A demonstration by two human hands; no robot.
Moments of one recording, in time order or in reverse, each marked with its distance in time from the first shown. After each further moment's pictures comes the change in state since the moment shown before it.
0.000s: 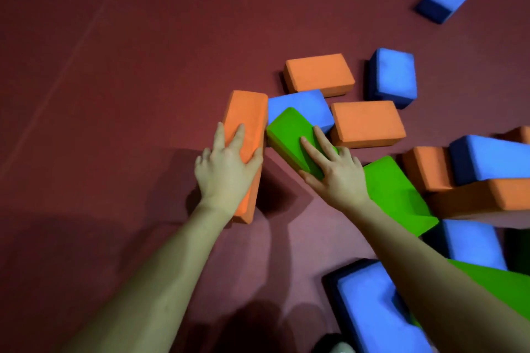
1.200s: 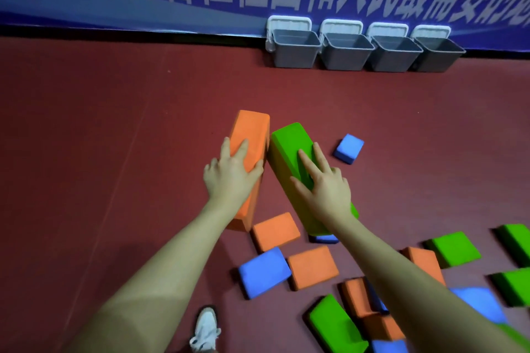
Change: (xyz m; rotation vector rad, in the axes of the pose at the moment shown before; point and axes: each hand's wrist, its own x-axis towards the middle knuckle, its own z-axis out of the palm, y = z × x) left_hand 0.322 0.305 -0.478 -0.025 0.023 0.234; right_hand 0.339 -0.012 -0.556 0.041 0.111 0.368
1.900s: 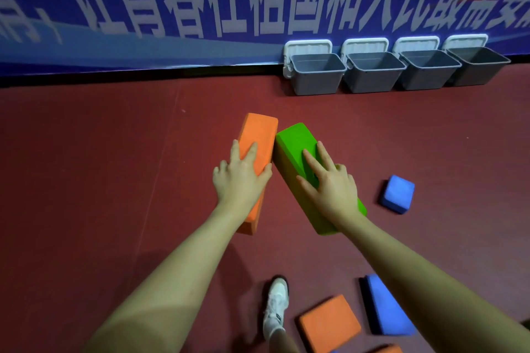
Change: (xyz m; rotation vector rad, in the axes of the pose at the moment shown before) left_hand 0.386 -0.076 0.009 0.114 0.014 0.064; right_hand 0.376 -0.105 0.088 0.004 0.047 -0.020
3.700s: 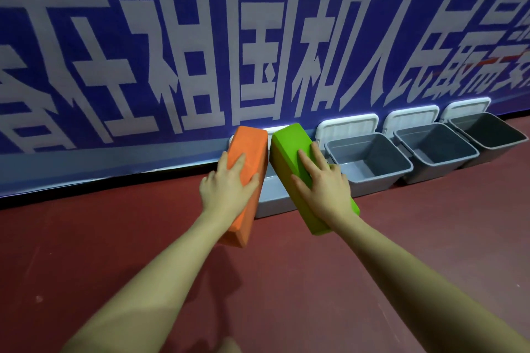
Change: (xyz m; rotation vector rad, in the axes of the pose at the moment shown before) left_hand 1.209 0.334 0.317 -0.108 -0.108 0.149; right_hand 1.206 0.384 0.169 -0.057 0.017 0.156
